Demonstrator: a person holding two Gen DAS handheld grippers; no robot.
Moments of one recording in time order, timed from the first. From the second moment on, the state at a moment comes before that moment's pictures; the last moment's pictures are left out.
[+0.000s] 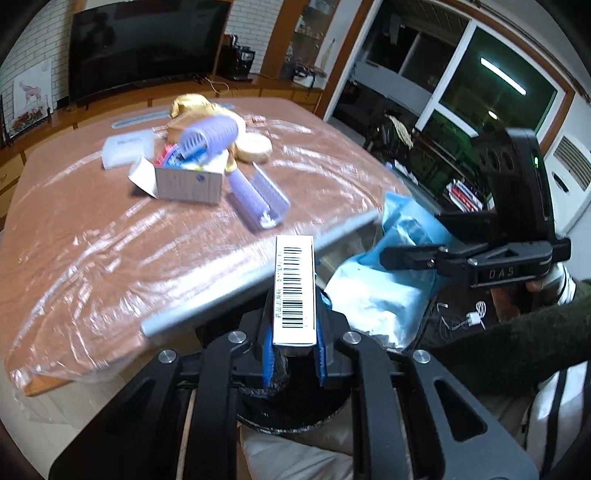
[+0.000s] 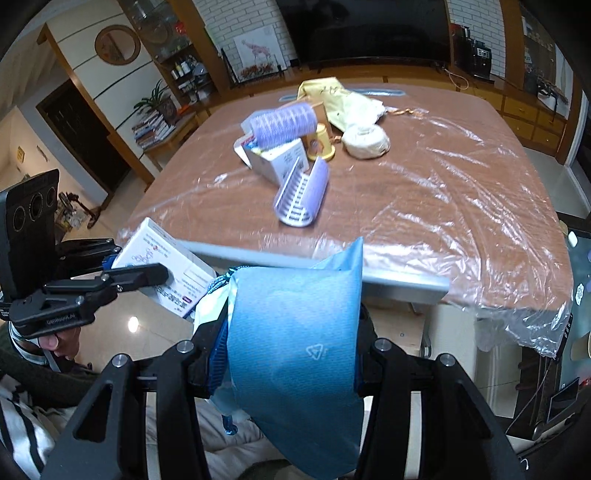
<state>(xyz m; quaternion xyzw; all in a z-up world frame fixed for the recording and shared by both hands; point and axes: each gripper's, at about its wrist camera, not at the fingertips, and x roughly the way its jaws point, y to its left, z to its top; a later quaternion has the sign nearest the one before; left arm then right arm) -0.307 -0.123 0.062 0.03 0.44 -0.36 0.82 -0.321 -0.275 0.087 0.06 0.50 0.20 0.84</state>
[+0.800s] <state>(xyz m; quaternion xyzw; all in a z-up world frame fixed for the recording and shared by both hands) -0.310 -0.134 -0.011 0.09 0.51 -0.34 0.79 -0.310 -0.243 0.021 -0.01 0.55 0.19 0.81</state>
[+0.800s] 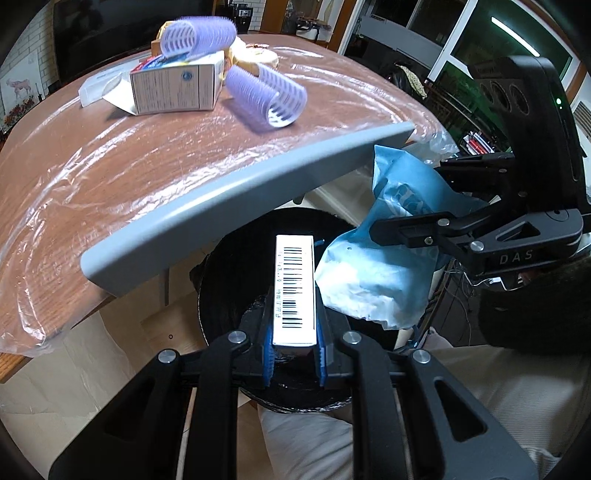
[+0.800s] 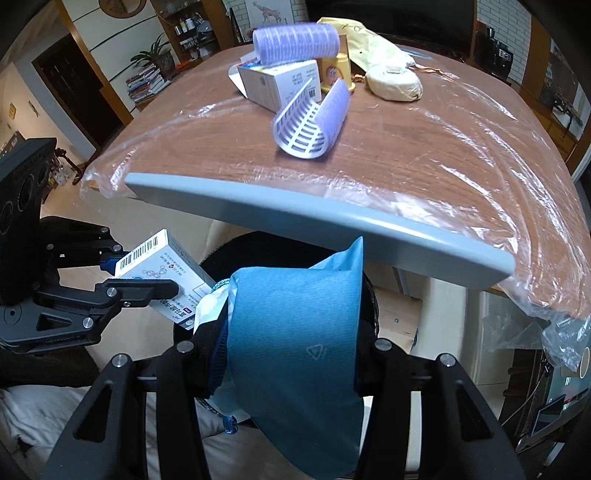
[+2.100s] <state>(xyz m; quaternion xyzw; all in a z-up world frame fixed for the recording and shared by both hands) -0.287 -0.164 -0.088 0.11 0.55 -0.32 0.76 -0.301 -0.234 -0.057 0.00 0.60 0.15 0.79</state>
